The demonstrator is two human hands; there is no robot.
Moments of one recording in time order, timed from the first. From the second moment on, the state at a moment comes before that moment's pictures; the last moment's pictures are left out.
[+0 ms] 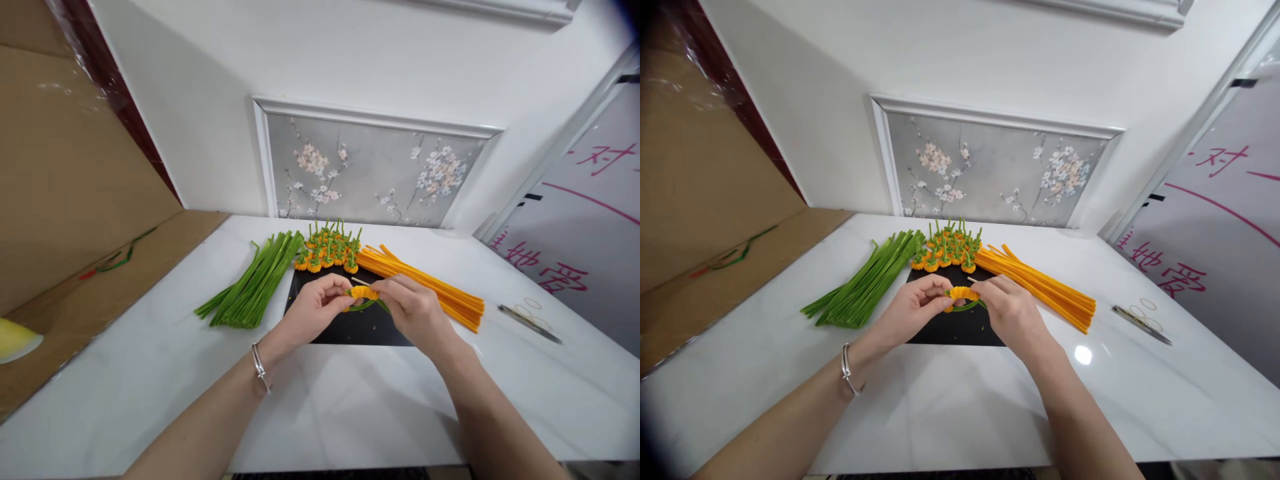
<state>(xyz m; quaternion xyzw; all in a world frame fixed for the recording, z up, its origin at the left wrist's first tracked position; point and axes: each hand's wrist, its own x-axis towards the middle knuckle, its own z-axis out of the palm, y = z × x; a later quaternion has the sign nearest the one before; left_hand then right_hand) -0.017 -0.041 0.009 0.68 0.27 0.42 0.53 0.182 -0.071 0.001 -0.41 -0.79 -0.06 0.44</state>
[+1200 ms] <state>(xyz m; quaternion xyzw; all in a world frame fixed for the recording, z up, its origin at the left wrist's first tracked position) -0.009 -0.040 0.001 0.74 0.34 0.33 0.47 0.172 -0.063 -0.008 -0.48 -0.70 0.21 0.49</state>
